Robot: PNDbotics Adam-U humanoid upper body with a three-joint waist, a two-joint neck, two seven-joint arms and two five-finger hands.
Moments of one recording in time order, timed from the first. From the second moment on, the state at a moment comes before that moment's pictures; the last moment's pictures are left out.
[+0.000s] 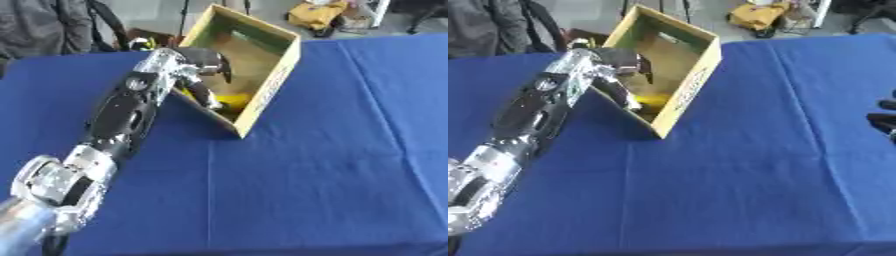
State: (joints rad) left arm -1.02 0.28 -0.04 -0.71 -1.32 -0.53 -0.41; right arm -0.28 -0.35 0.01 -1.63 -0.36 -0.02 -0.01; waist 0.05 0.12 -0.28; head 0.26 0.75
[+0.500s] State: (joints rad) left arm -1.01 0.28 -0.01 -0.77 -1.24 -0.54 -0.37; right arm -0.28 -0.35 0.01 -1.63 -0.36 -0.02 -0.01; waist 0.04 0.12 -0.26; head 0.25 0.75
